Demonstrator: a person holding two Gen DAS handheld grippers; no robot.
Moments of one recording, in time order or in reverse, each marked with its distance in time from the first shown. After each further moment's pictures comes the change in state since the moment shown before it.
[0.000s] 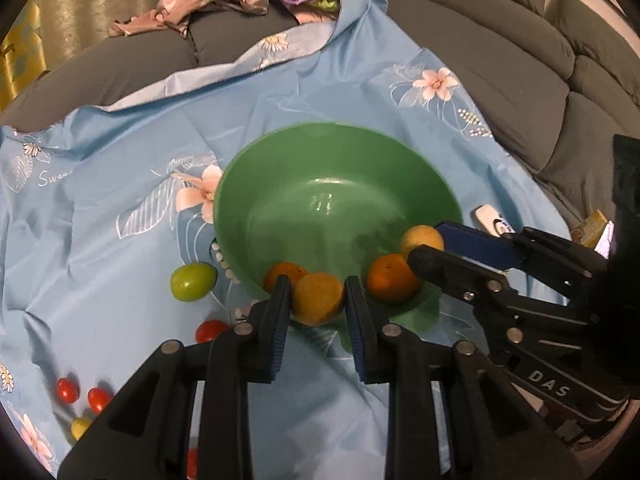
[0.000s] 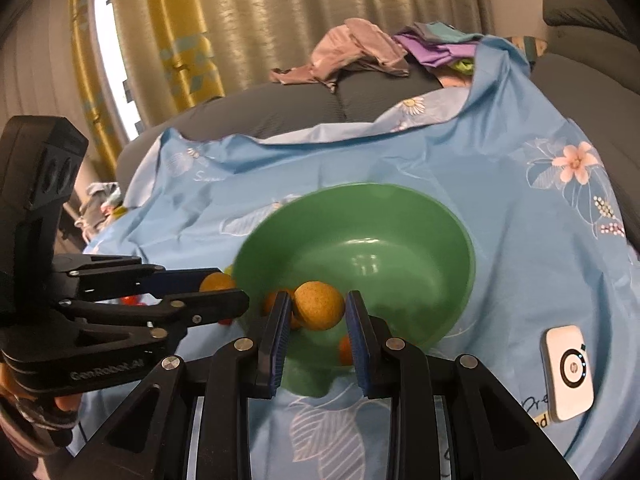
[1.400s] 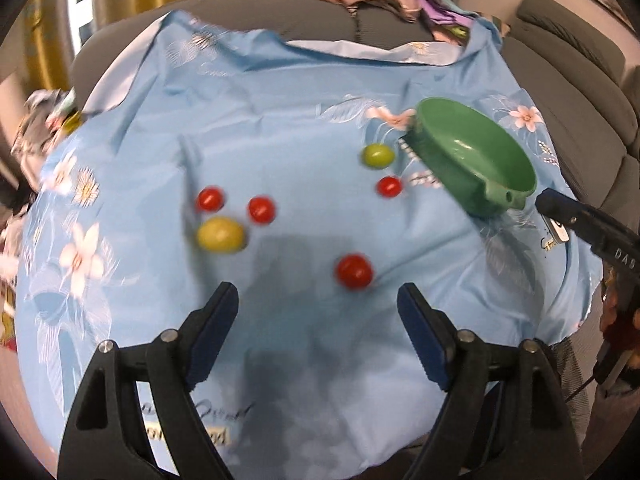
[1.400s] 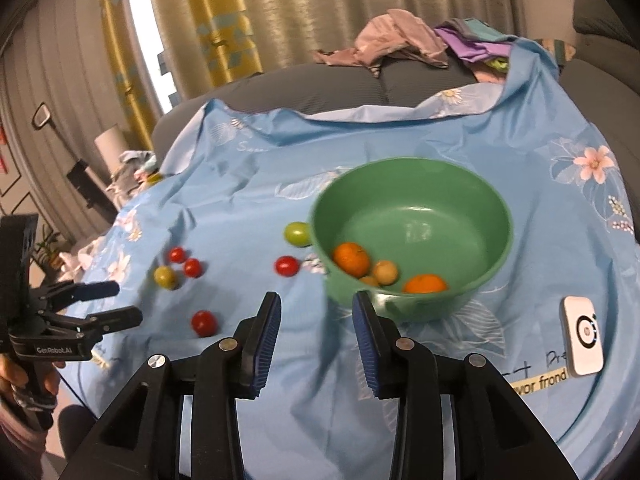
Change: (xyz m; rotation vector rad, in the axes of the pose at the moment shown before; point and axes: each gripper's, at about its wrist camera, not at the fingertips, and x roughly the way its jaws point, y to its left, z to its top) left arm -0.121 0.084 -0.157 -0.332 -0.023 0.226; right arm -0.037 0.056 -0.026 -0.083 0.070 0.096
